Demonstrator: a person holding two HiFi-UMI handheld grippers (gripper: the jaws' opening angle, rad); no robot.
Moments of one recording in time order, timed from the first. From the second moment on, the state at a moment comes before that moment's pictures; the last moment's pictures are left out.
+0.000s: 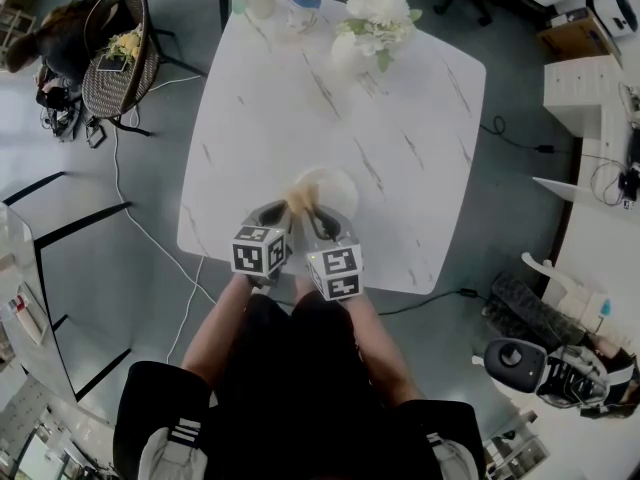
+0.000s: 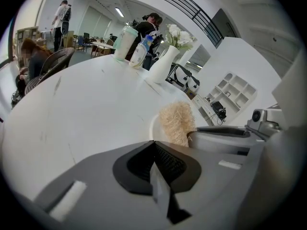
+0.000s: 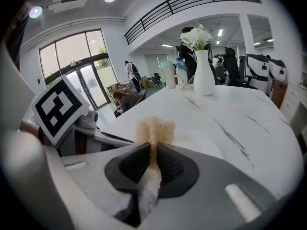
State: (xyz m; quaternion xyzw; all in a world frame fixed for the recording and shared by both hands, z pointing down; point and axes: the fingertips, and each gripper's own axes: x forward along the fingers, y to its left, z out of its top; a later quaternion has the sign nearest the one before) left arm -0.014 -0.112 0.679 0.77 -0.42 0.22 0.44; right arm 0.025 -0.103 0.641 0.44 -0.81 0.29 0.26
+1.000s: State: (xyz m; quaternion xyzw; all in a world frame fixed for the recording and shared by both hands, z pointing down) left arm -0.013 -0.112 0.679 0.77 -0.42 0.23 0.43; right arm 0.064 -0.108 0.661 0.47 -0.78 0.30 0.28
